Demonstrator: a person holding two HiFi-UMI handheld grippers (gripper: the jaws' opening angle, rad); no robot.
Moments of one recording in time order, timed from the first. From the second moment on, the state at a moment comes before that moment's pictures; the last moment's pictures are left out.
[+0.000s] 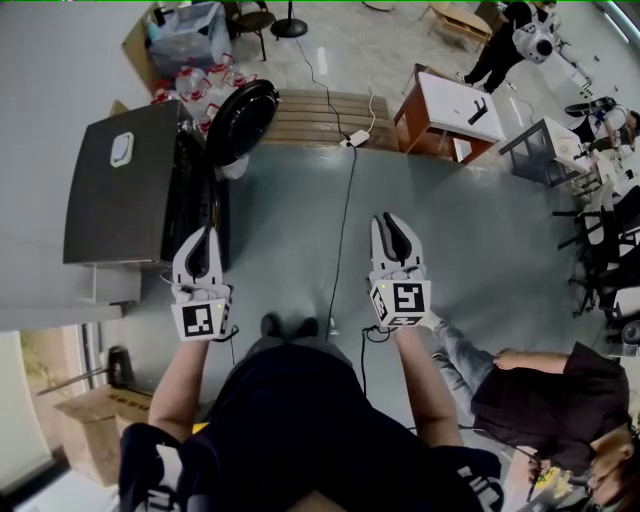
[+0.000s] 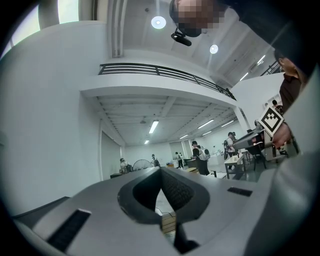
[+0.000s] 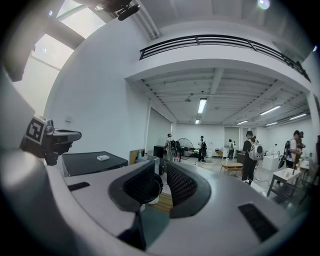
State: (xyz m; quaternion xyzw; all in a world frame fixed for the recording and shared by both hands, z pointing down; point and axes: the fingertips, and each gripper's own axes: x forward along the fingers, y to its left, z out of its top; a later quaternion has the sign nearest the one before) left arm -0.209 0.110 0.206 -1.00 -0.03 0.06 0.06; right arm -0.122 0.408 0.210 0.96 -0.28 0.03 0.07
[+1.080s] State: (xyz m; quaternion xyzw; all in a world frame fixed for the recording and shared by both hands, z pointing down) left arm -0.201 0.127 0.203 -1.00 -0.03 0.05 0.06; right arm -0.095 0.414 0.222 0.93 -0.36 0.05 0.07
